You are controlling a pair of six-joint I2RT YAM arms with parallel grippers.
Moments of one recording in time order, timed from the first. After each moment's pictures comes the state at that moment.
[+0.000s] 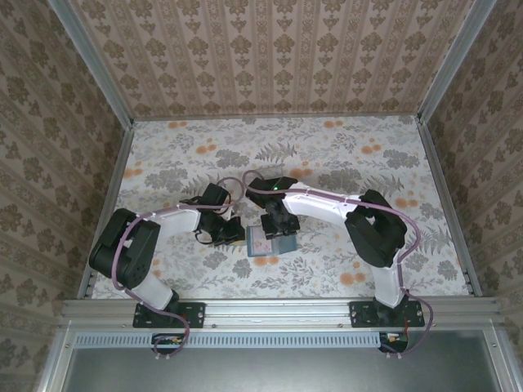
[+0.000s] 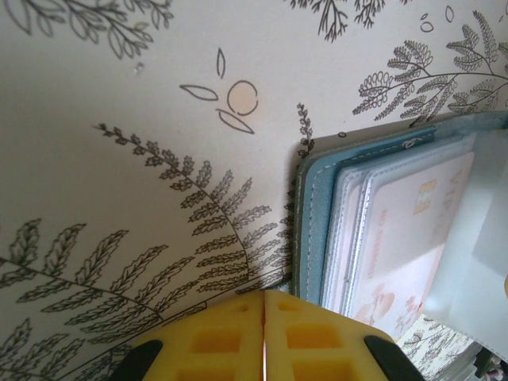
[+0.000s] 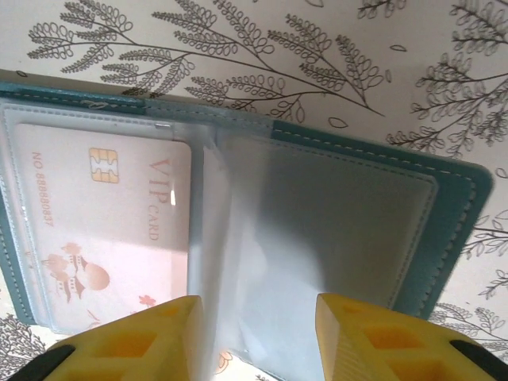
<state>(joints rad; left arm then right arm) -0.52 1.59 0.72 -0.39 0.51 -0.59 0.83 1.95 1.45 -1.01 0.02 0.68</state>
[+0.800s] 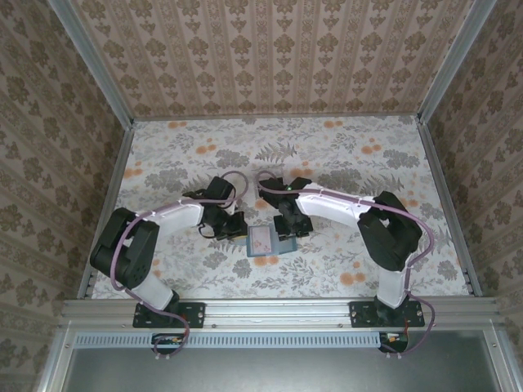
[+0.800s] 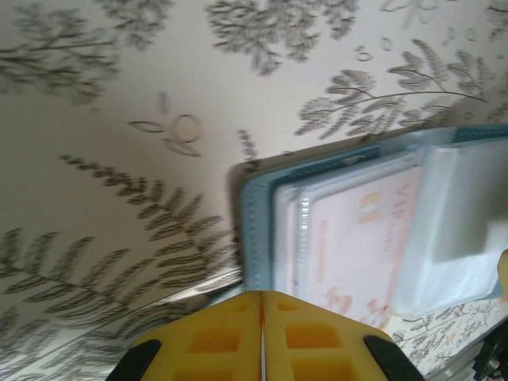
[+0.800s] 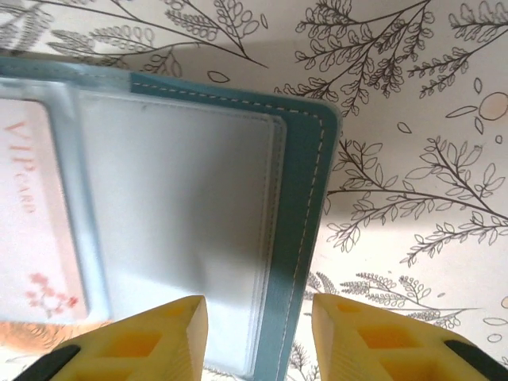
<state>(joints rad) -0.56 1.59 0.83 -0.49 0.46 -0.59 0.78 1.86 1.33 -1.00 0.01 0.65</state>
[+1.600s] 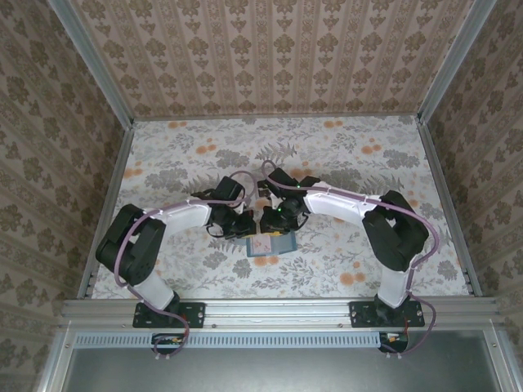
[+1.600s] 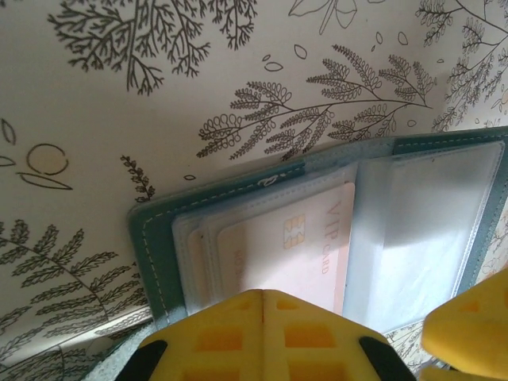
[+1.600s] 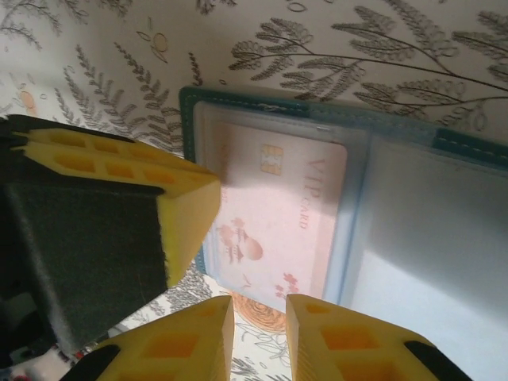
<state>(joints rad) -0.62 1.63 0.85 -0.41 0.48 -0.67 0.72 1.84 1.26 -0.66 -0.40 0.72</state>
